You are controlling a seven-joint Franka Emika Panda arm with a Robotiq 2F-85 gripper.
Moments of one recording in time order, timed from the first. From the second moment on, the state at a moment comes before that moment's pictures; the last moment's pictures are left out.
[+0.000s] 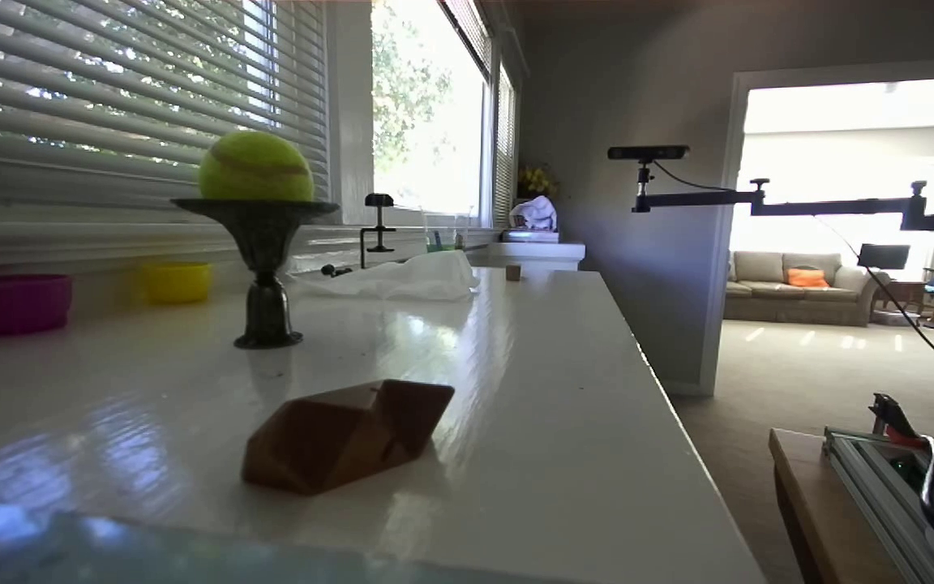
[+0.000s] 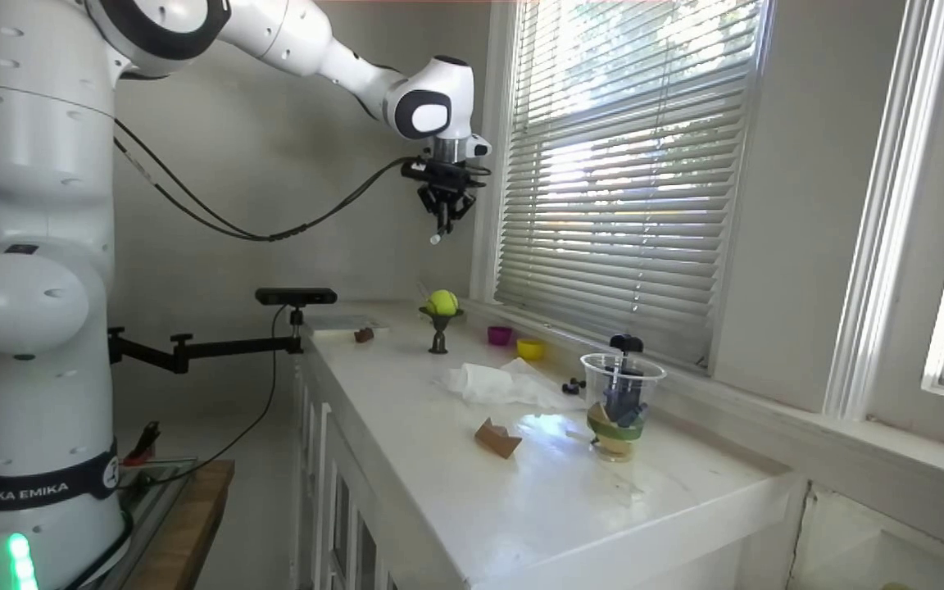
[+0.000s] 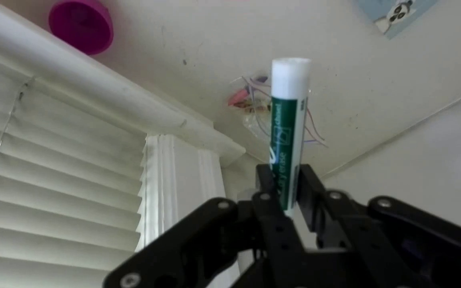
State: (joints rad) arm 0.33 0.03 0.21 -1.72 0.41 2.15 -0.60
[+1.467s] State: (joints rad) arm 0.29 0.11 0.27 -1.74 0.17 2.12 -0.55
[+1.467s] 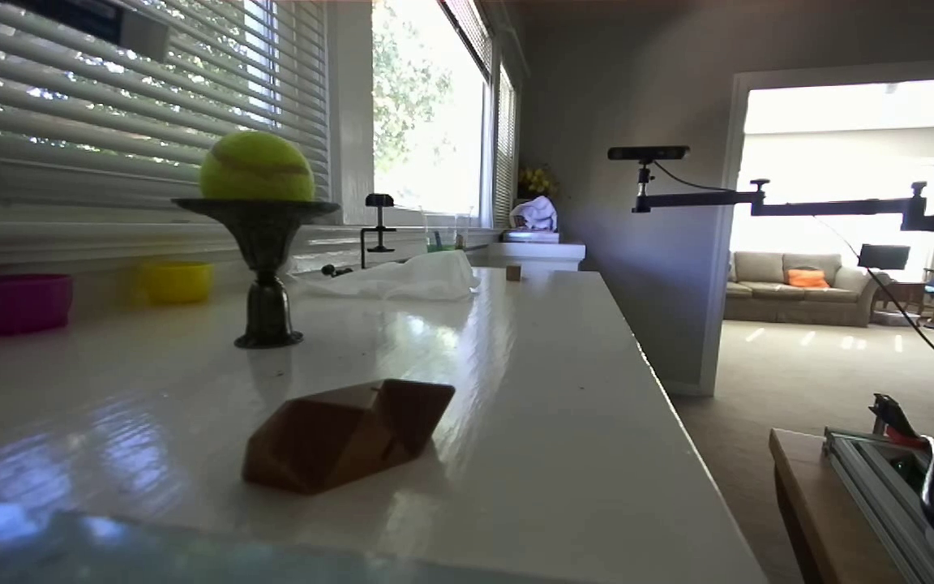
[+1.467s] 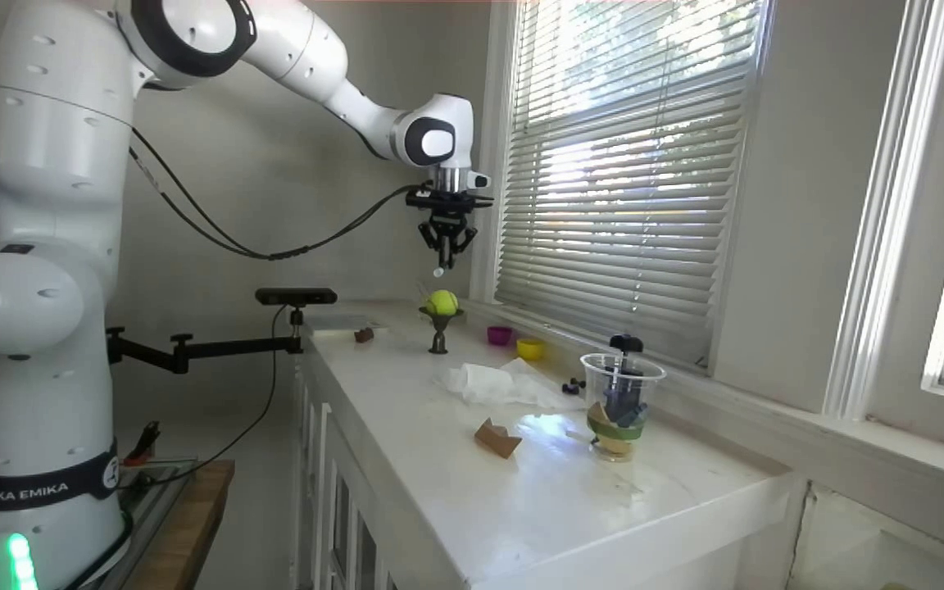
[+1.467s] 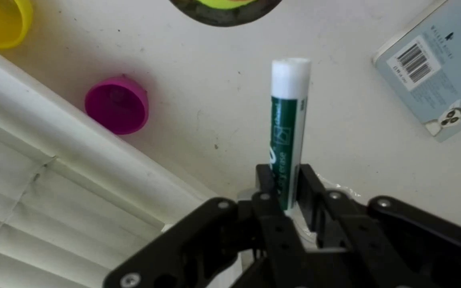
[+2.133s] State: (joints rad) arm 0.32 0.21 0.33 -1.73 0.11 2.10 -0.55
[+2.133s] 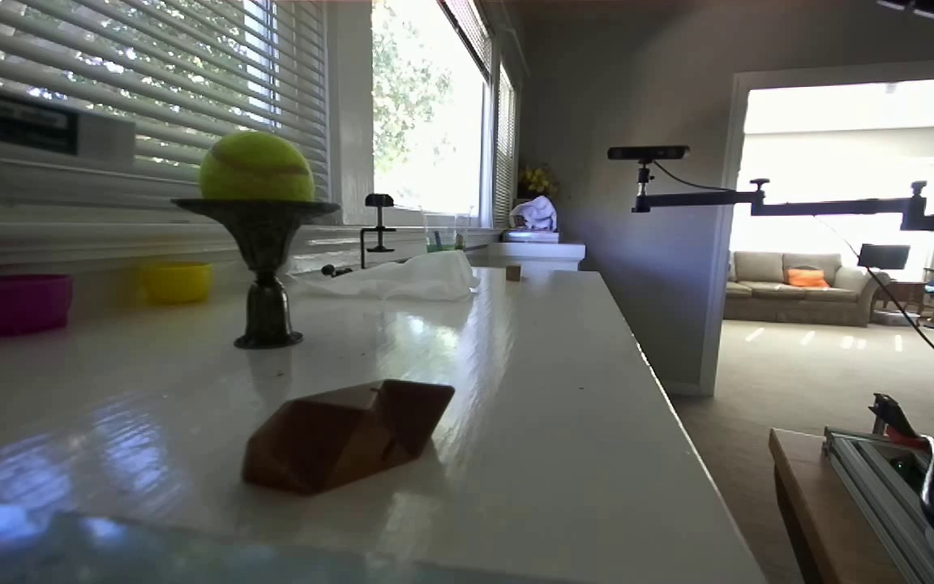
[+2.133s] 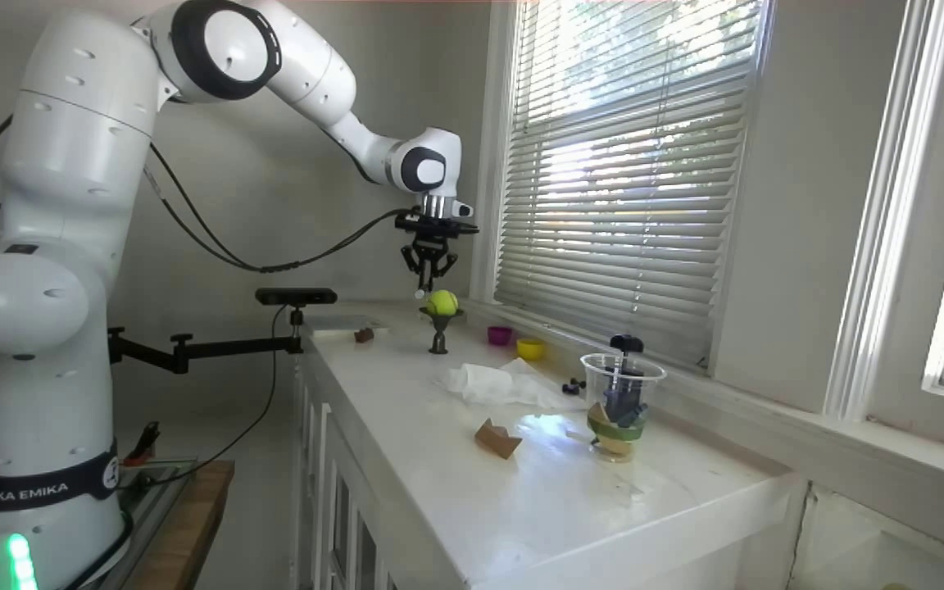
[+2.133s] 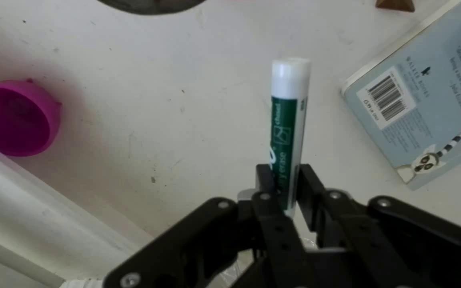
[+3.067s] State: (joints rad) arm 0.34 0.32 0.34 -1.70 0.02 2.14 -0.48
